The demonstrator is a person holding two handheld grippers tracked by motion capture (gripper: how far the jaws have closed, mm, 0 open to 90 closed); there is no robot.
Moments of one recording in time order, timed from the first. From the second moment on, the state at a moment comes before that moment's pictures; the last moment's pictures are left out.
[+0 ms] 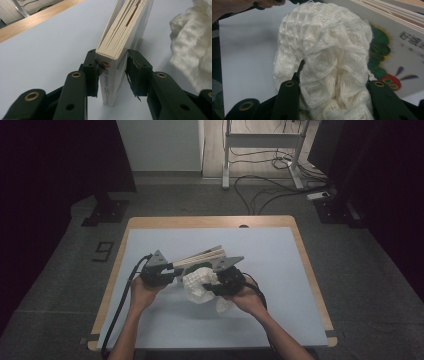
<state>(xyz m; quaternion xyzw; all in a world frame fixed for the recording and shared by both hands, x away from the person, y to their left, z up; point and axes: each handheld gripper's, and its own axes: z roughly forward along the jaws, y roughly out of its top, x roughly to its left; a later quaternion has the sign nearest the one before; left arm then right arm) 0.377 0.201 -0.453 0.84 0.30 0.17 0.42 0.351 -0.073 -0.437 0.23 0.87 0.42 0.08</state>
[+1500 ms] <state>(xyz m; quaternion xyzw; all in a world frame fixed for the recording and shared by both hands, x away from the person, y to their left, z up) 0.377 0.201 -0.453 0.84 0.30 0.17 0.42 0.347 -0.040 -0.510 0.21 0.89 0.39 0.08</state>
